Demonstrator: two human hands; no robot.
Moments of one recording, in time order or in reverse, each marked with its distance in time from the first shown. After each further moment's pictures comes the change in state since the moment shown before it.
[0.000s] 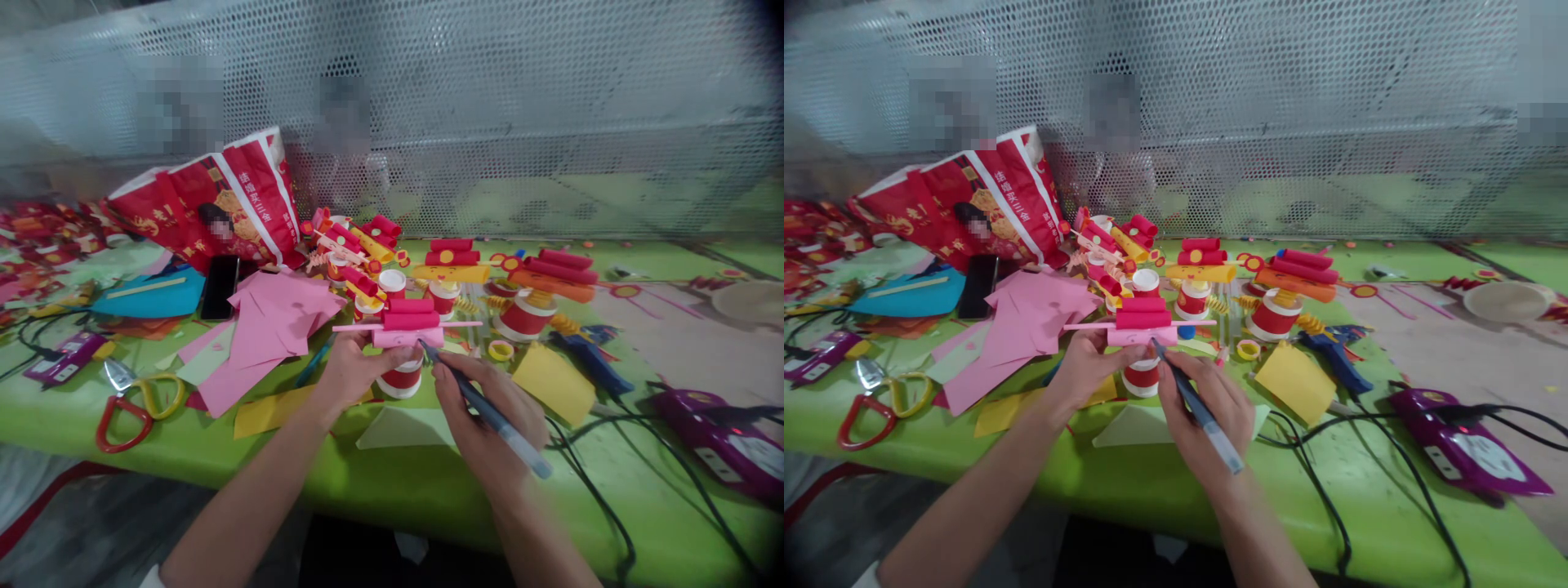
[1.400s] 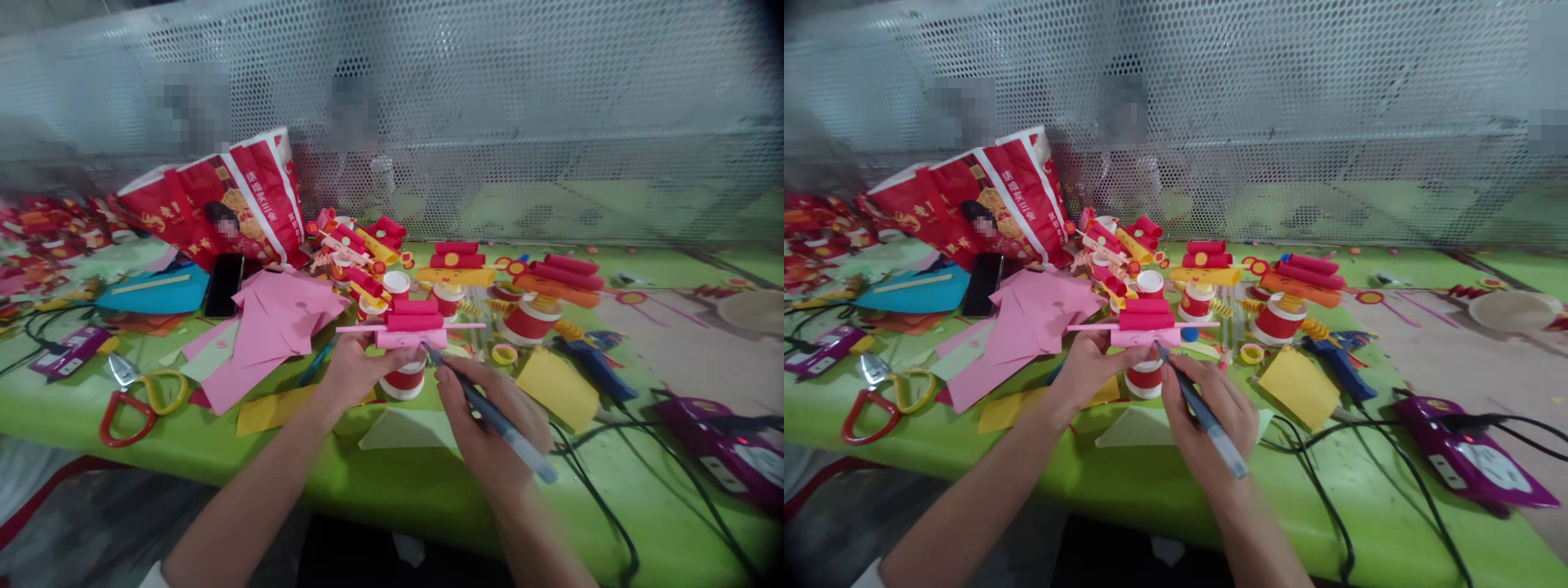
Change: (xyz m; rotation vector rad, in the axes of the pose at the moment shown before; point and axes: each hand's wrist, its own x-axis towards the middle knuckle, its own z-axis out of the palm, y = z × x) left_hand 0.000 0.001 -0.001 -0.011 -0.001 0.022; right_hand -0.002 -0.001 0.003 0.031 0.008 -0.021
